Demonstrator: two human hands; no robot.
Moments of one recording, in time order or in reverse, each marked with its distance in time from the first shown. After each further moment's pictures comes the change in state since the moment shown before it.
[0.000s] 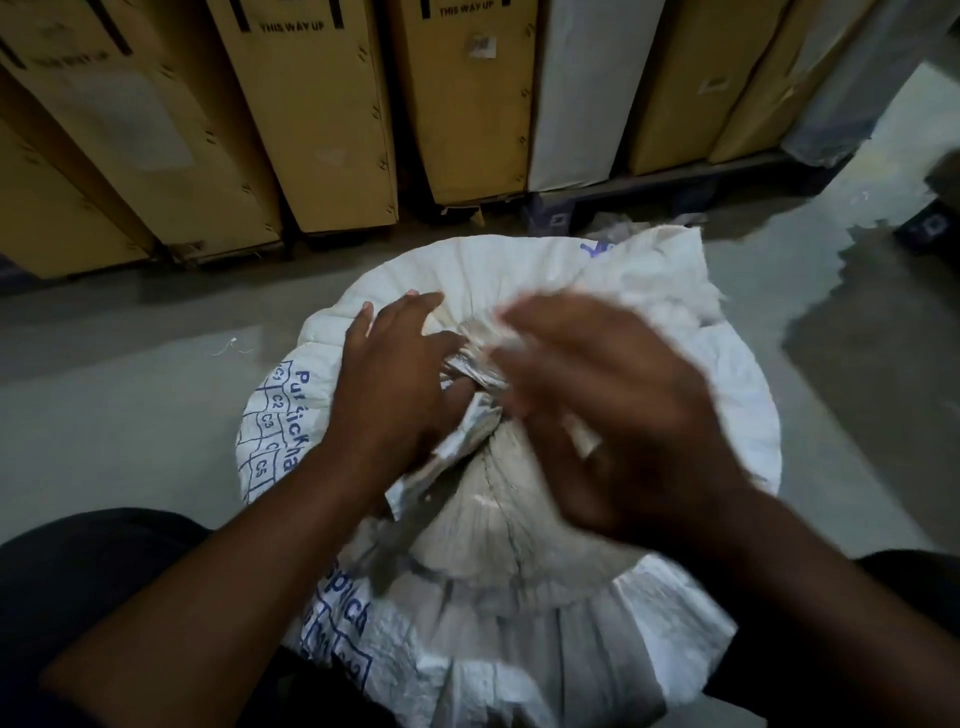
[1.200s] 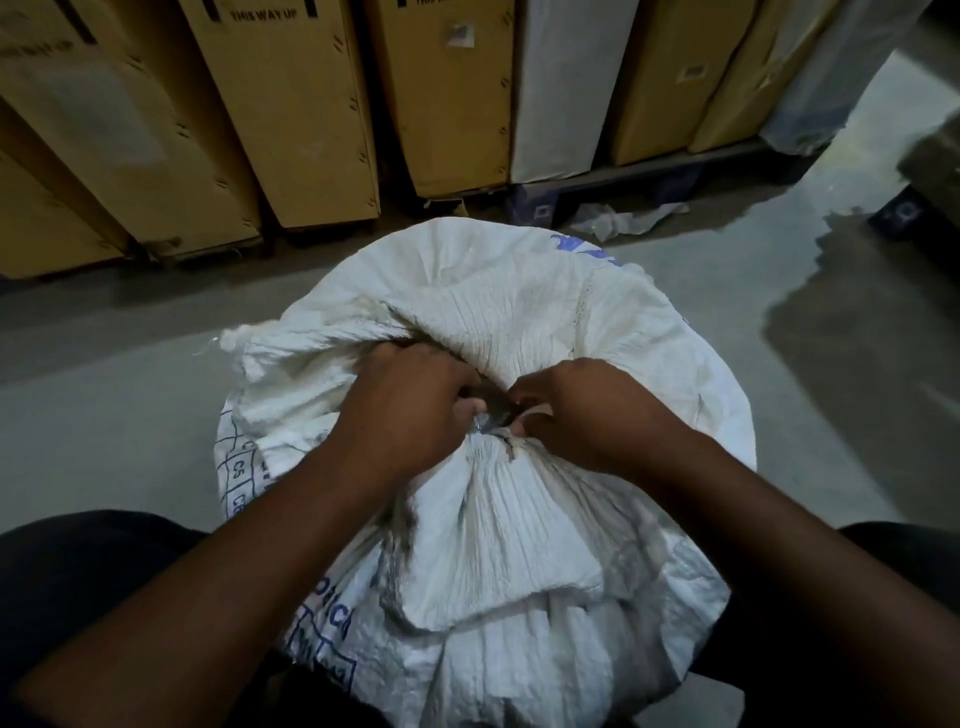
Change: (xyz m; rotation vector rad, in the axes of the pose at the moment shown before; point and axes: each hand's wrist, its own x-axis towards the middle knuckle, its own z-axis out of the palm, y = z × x) left_hand -0.004 0.019 0.005 0.114 -0.218 0.145; right_hand -0.030 0.078 0.047 -0.143 -0.771 0.497
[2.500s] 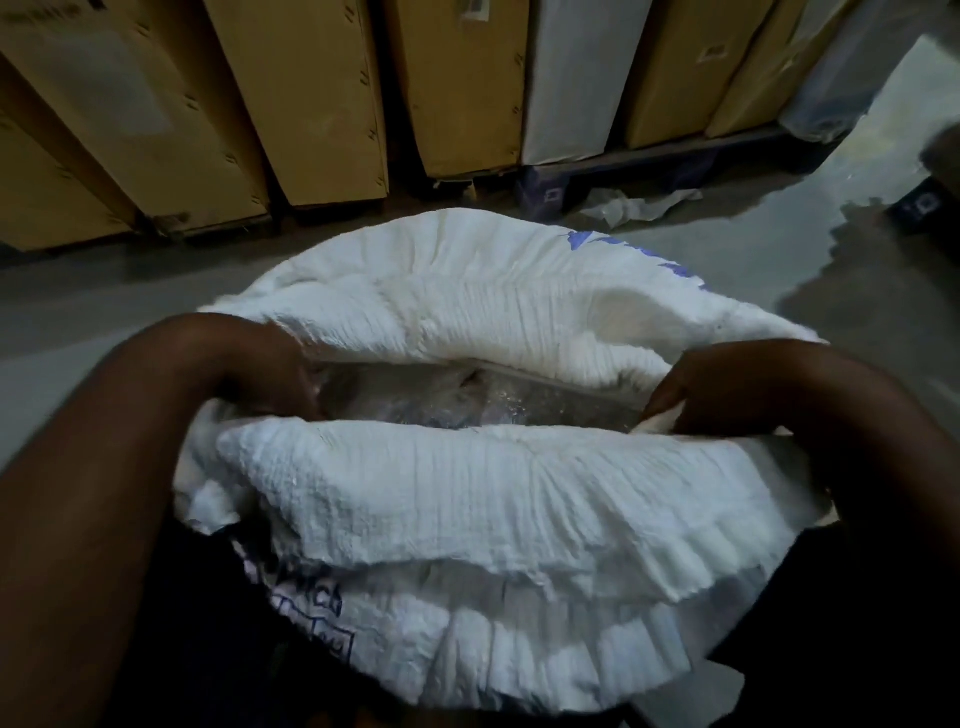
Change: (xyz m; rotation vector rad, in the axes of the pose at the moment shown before) left_hand -0.014 -0.090 -0.073 0.044 -0.841 -0.467; right_hand -0.032 0.034 -0.078 -0.288 -0.748 0.225
